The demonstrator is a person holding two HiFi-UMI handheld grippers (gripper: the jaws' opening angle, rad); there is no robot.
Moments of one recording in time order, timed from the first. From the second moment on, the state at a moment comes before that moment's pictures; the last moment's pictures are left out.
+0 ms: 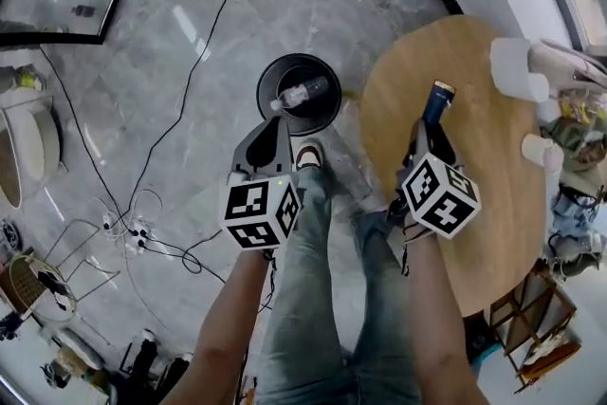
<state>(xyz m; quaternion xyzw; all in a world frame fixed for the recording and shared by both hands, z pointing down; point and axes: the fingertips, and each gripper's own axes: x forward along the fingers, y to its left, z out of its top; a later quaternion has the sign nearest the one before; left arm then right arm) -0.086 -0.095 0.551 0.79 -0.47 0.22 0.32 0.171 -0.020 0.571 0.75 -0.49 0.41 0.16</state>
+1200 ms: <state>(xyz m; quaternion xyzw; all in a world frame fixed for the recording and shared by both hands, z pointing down) -0.271 -0.093 0.668 0.68 -0.57 0.23 0.40 -0.044 -0.106 0.720 0.59 -0.61 0.45 0.27</state>
